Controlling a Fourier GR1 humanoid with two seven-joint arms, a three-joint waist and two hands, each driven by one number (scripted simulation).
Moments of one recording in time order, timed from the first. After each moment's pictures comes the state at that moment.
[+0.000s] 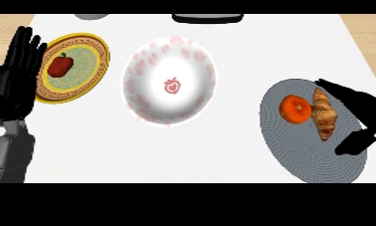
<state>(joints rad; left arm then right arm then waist) -0.26 0.32 0.20 -1.48 0.16 0.04 -0.01 -0.18 -0.58 -0.02 -1.30 0.75 0.40 -0.12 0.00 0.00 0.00</state>
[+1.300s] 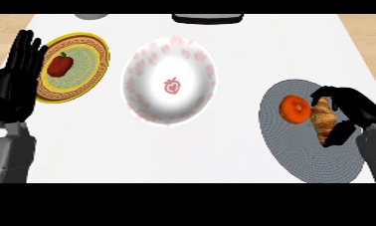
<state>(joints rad) -0.25 0.30 0.24 -1.46 0.13 0.00 -0.04 -0.35 -0.49 -0.08 -0.87 0.95 0.13 -0.33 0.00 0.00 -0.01</state>
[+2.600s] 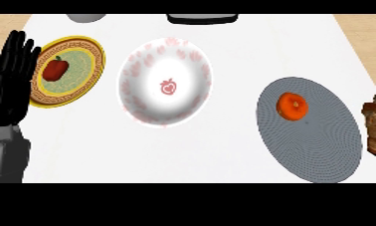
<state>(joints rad) -0.23 0.30 0.26 -1.51 0.13 0.01 0.00 0.04 -0.57 -0.31 -1.83 0.76 0.37 0.02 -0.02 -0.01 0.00</state>
